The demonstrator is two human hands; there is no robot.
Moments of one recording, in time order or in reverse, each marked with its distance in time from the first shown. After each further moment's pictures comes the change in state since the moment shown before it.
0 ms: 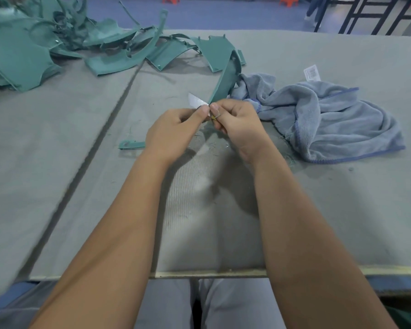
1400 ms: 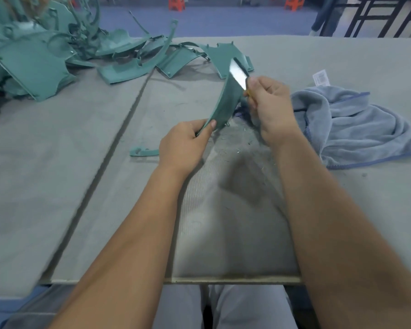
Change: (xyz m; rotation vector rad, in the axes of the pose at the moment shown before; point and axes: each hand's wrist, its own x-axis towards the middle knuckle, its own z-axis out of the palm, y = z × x) left_hand 0.000 -0.015 0.008 0.138 0.100 0.080; right_hand 0.036 -0.008 -0.025 0.168 0.255 0.038
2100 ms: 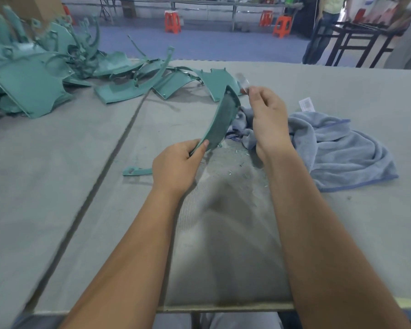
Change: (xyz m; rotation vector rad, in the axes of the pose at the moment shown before) left_hand 0.003 0.003 0.001 0.064 0.065 -0.010; right_hand 0.004 -0.025 0.002 -0.128 0.148 -0.140
